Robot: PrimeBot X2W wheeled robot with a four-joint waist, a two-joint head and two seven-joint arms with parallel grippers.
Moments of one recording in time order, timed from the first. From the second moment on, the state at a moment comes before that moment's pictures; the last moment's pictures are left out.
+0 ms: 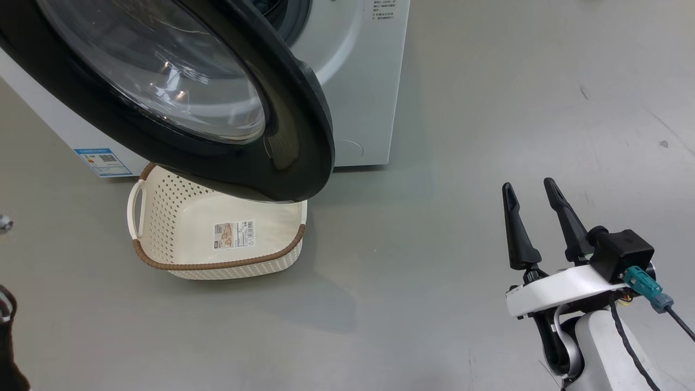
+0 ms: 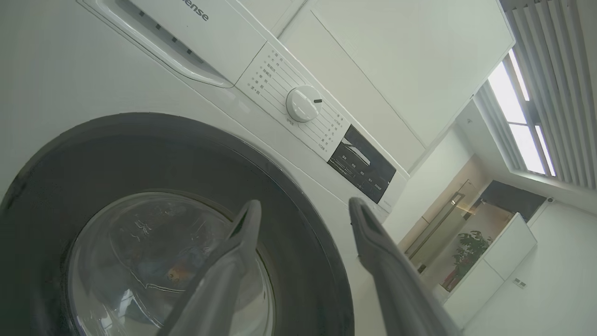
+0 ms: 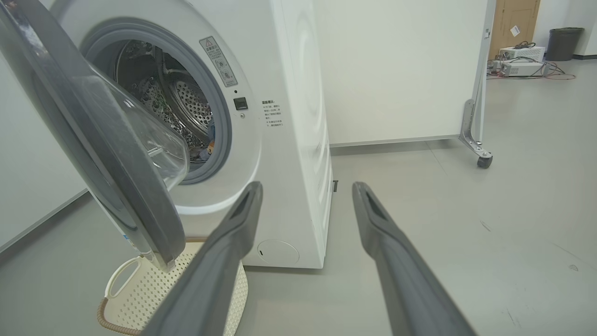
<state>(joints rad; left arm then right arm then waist) -0.40 0.13 0.33 -0.31 -1.13 -0.12 0.39 -0.15 -0.07 0.20 0.17 0.29 0.11 -0.25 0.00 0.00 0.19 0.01</state>
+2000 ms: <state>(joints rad) 0.01 0.20 -0.03 0.11 -0.36 -0.08 -0.25 -0.14 -0.06 0.19 0.16 0.28 0.12 -0.25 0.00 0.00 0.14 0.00</state>
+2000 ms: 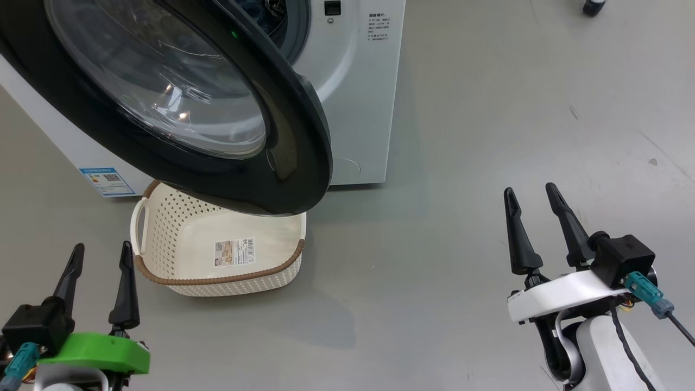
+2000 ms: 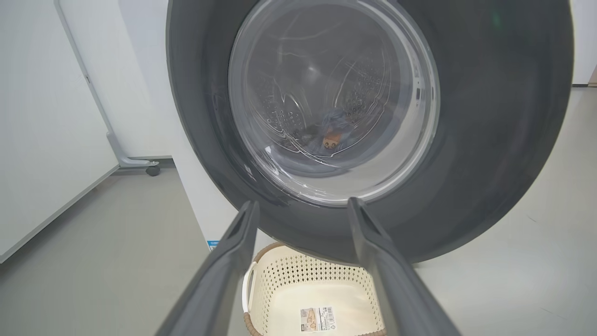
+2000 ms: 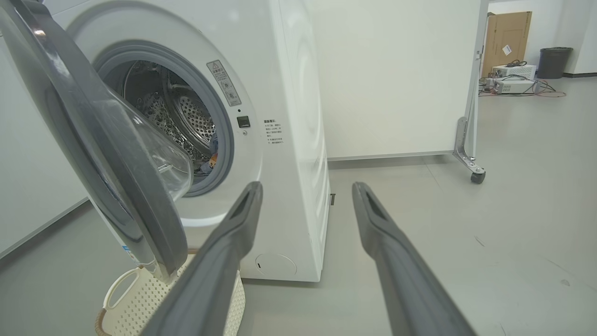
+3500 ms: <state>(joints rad) 0.02 0.14 0.05 0.07 -0.32 -0.10 -0.25 -0.11 -0.06 0.19 0.15 0.28 0.12 -0.25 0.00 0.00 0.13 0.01</state>
